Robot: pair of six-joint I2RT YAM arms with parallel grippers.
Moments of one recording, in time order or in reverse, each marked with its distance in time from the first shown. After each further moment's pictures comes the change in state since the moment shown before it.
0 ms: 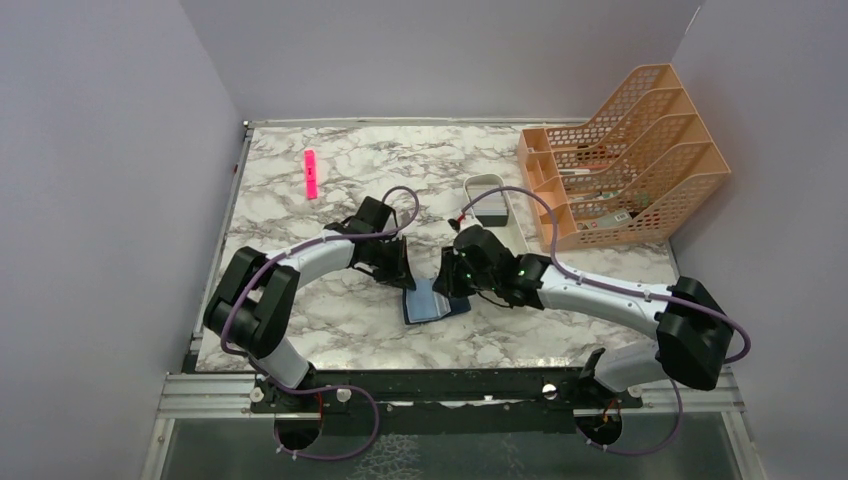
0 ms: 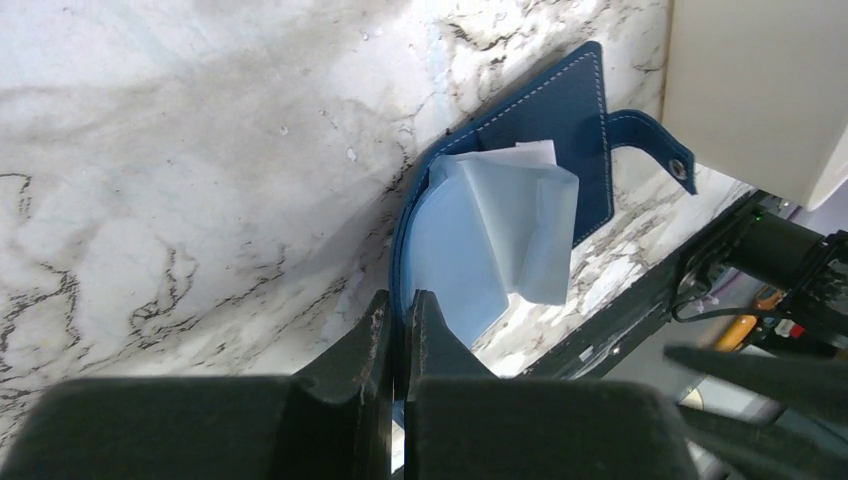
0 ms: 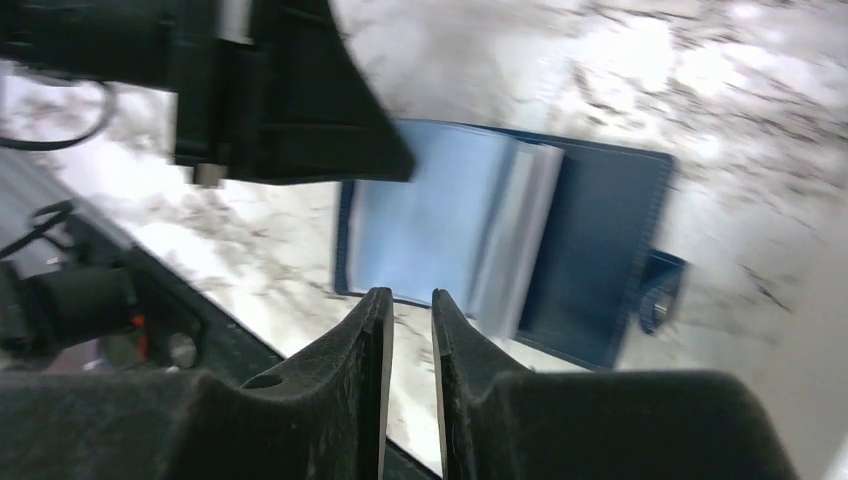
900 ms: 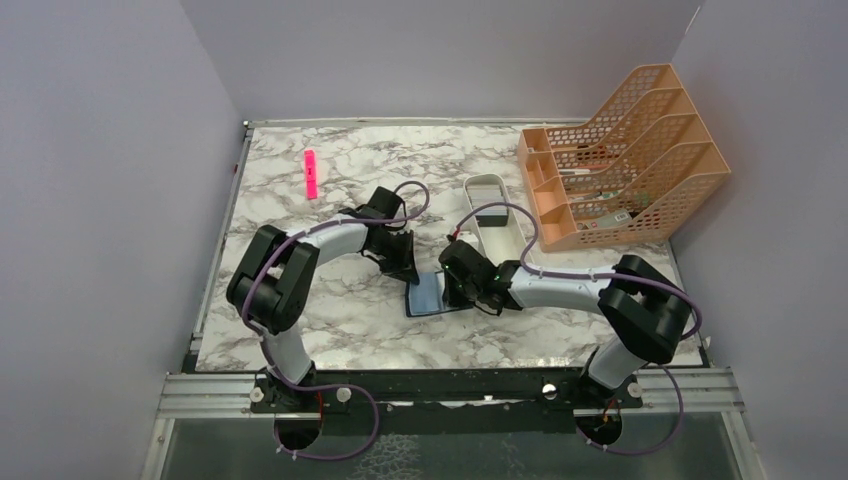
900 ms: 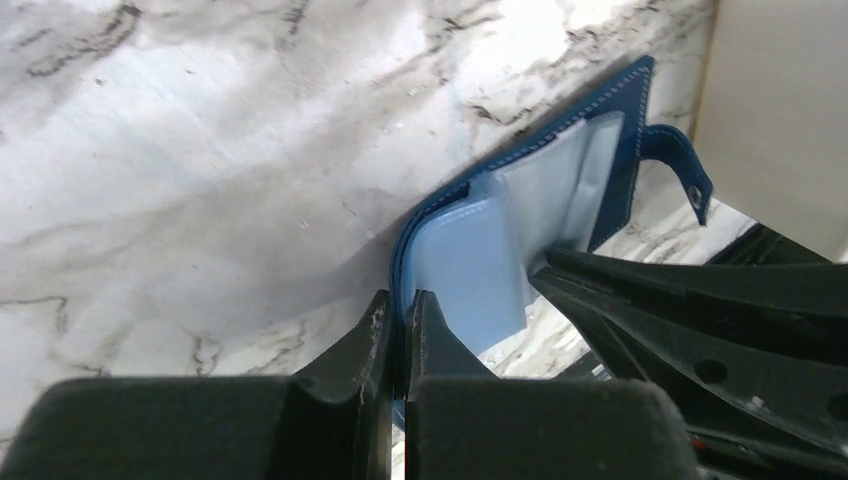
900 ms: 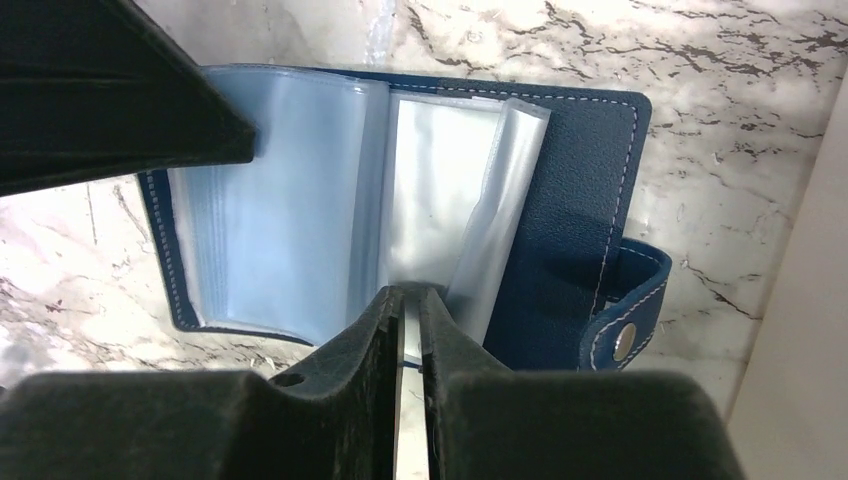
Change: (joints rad) left arm 0.005 0.153 0.151 -0.076 -0.009 0.056; right arm 0.000 0.218 -0.050 0.097 0.090 0.043
